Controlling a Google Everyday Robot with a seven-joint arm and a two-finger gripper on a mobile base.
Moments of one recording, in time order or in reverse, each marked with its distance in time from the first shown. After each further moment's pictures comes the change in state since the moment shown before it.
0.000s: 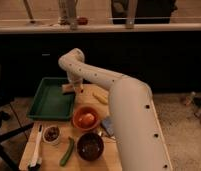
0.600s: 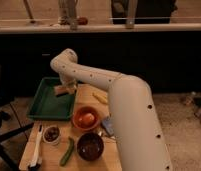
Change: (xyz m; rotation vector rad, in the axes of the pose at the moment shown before) arm -0.050 0.001 -0.005 0.043 -0.042 -0.152
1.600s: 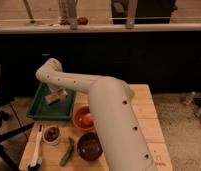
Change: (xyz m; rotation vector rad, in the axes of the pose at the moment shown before) arm -0.053 -0.005 0.054 -0.055 0.055 -0.158
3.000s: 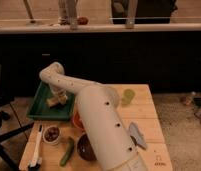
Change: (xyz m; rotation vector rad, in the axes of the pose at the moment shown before) arm -0.003 -0.003 0.057 -0.116 -0.068 0.038
